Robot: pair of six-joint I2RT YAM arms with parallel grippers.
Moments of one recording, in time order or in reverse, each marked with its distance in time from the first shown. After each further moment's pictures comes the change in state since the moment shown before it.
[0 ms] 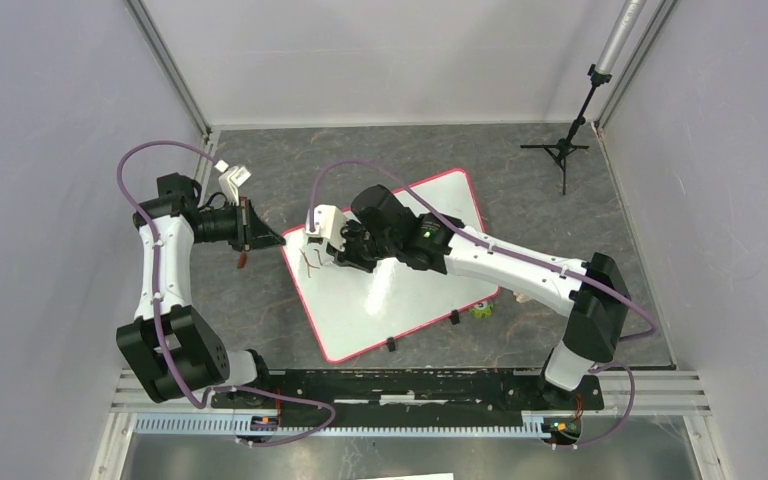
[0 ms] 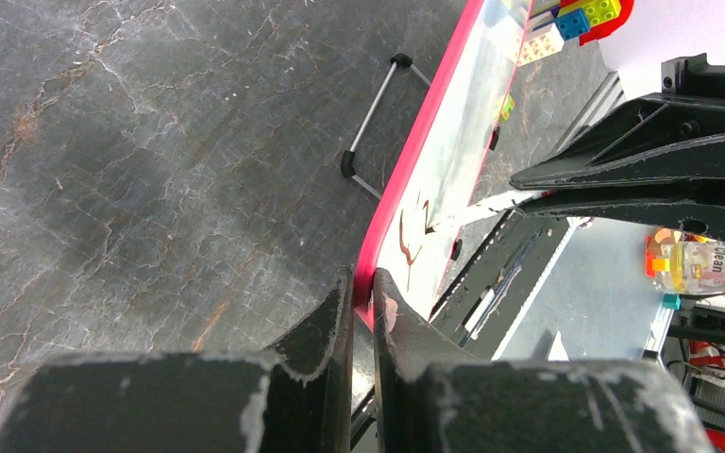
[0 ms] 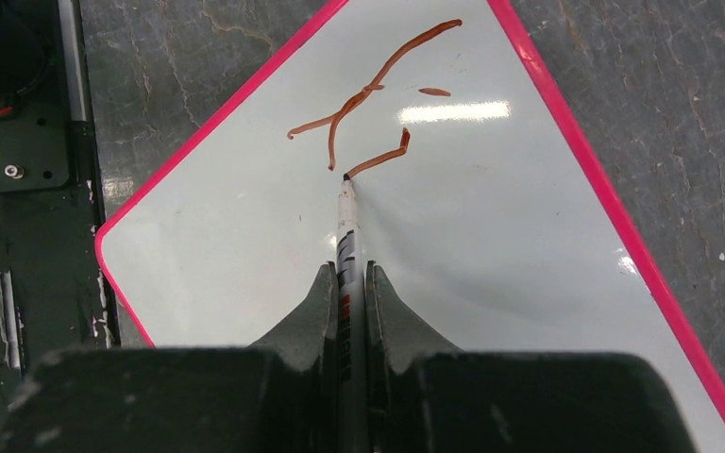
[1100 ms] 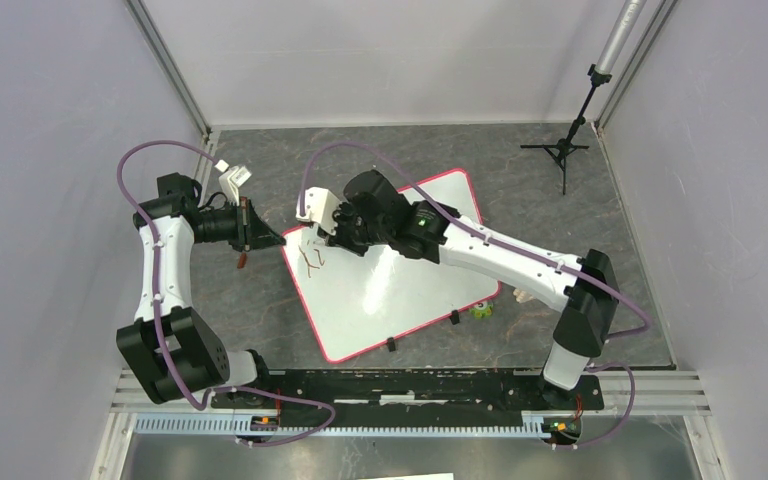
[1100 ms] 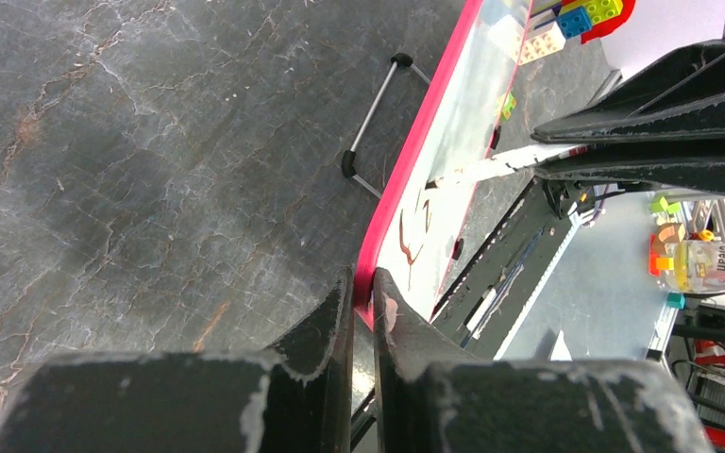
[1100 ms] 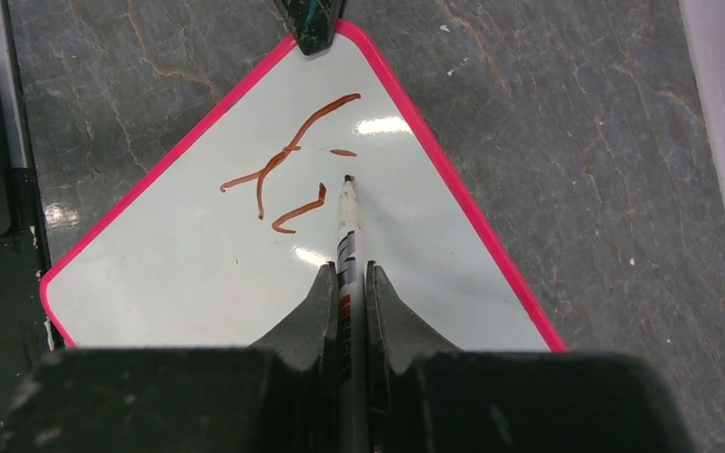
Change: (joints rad) left arm -0.003 -0.007 0.000 0.000 0.000 0.000; right arm -0.002 0.048 0.142 -0.026 0.072 -0.031
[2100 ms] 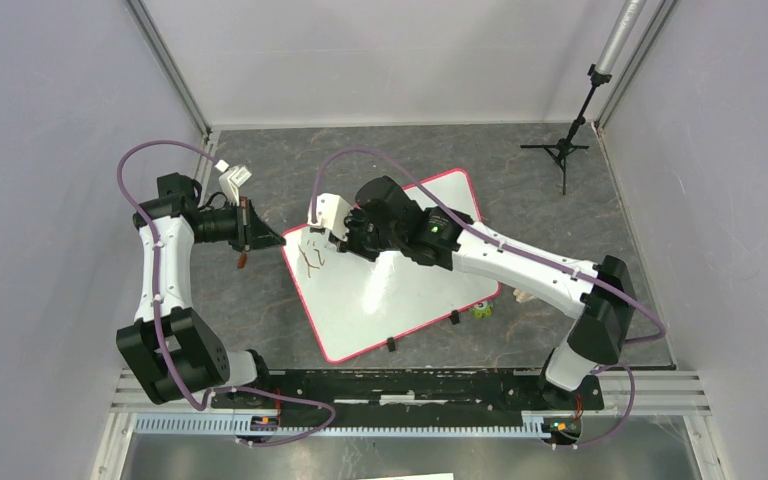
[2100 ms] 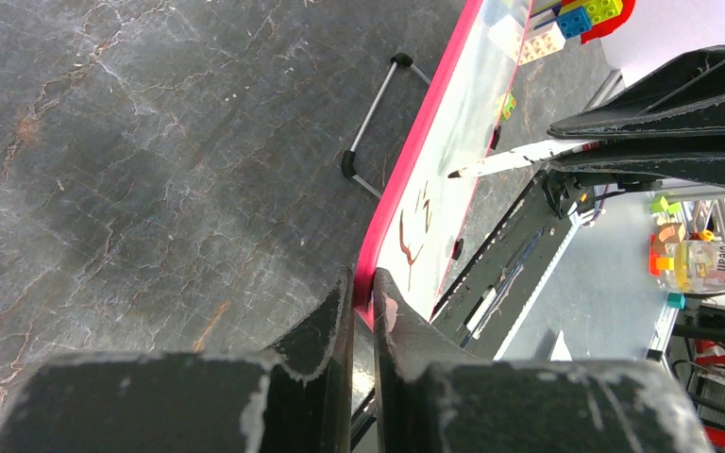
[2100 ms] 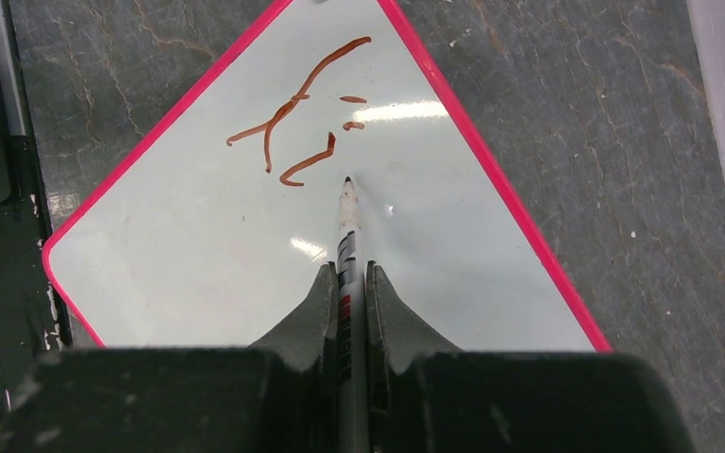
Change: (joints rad) left arm 0.000 -0.001 0.000 0.002 -0.004 0.000; right arm 0.000 -0.077 -0.098 0.004 0.006 -0.005
